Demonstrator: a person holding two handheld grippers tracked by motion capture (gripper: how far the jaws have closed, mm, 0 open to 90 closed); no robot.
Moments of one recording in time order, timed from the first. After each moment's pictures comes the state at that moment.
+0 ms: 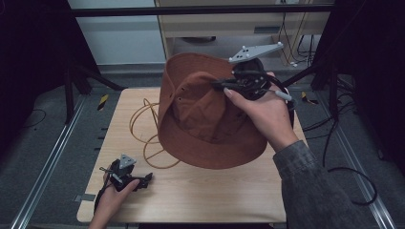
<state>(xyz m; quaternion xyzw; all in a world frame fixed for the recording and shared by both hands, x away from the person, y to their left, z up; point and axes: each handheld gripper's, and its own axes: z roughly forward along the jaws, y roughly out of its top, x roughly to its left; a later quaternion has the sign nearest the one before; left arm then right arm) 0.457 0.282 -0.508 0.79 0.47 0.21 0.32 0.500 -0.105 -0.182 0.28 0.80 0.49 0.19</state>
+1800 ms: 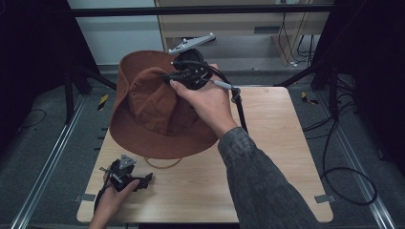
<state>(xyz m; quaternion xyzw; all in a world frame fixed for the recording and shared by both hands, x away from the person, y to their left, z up) 0.456 0.282 -0.508 0.80 0.47 0.20 0.32 0.533 0.005 -0.183 0.26 0.81 0.50 0.17</state>
